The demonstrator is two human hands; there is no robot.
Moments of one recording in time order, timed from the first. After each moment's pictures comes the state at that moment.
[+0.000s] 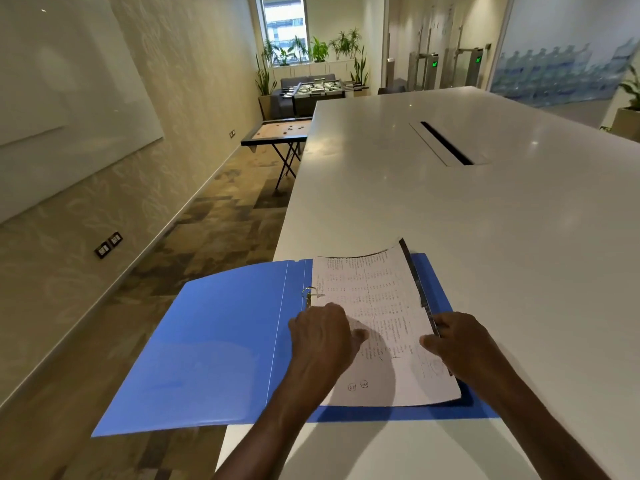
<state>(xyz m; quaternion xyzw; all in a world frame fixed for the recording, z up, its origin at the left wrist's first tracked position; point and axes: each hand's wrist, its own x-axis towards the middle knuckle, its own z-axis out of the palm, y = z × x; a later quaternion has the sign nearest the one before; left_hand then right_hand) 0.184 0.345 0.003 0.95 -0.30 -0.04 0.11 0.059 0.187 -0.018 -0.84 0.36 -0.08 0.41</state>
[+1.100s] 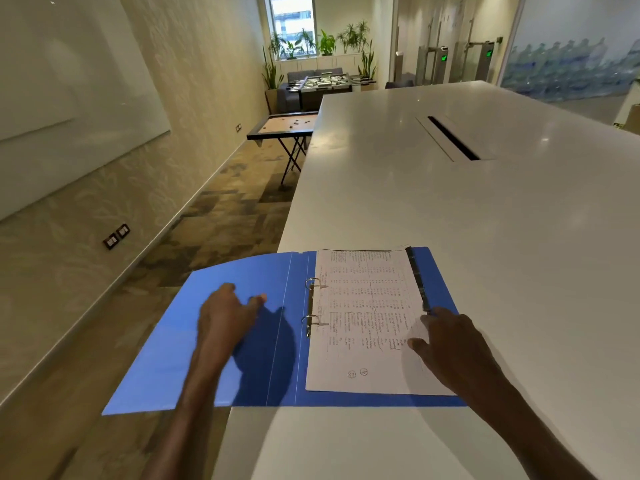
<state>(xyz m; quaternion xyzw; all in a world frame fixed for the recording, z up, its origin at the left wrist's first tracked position) 0.276 0.442 0.004 0.95 -0.05 -0.07 0.29 0.062 0.203 -0.036 -0.94 0.31 -0.06 0.09</state>
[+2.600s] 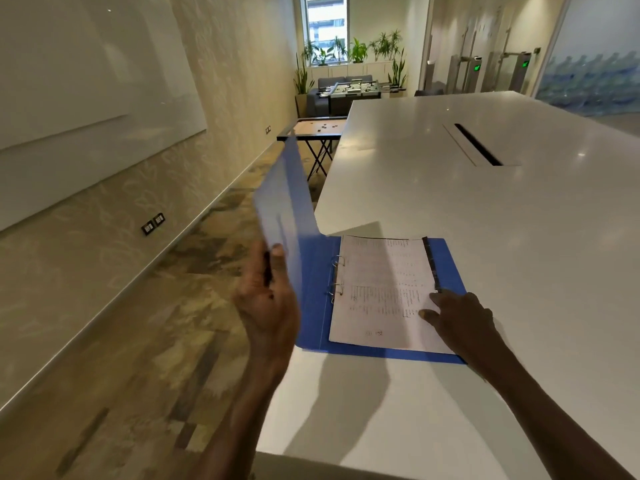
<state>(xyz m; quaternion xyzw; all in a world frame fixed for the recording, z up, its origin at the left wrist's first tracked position) 0.140 0.455 0.045 0.68 -0.18 0.28 0.65 0.053 0.203 -0.041 -0.95 0.30 -0.08 0.06</state>
